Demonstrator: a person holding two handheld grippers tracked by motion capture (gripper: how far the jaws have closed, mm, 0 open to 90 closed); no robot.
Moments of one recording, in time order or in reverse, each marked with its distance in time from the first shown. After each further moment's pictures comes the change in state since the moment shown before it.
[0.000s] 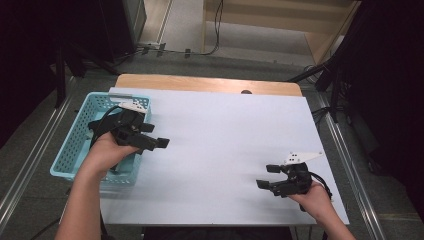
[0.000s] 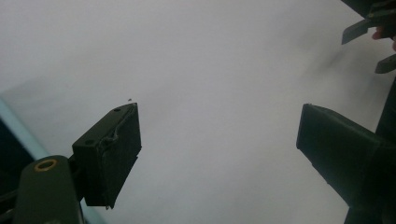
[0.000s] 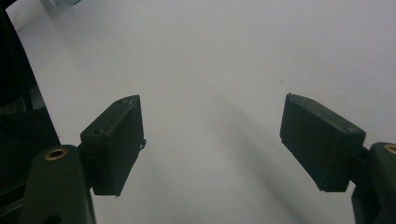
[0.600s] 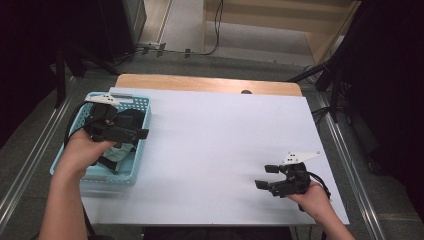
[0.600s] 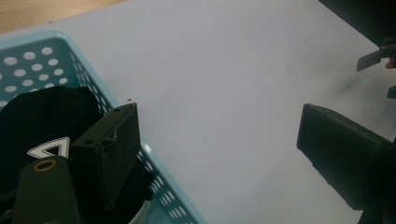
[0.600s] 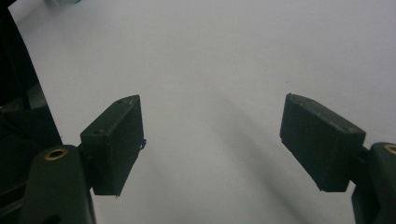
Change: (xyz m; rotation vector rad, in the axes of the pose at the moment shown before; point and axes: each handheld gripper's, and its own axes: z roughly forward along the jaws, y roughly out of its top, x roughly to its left) left arm 0.022 -0.011 -0.044 -0.086 0.078 -0.066; right arm 0.002 0.002 0.003 0.008 0.007 -0.006
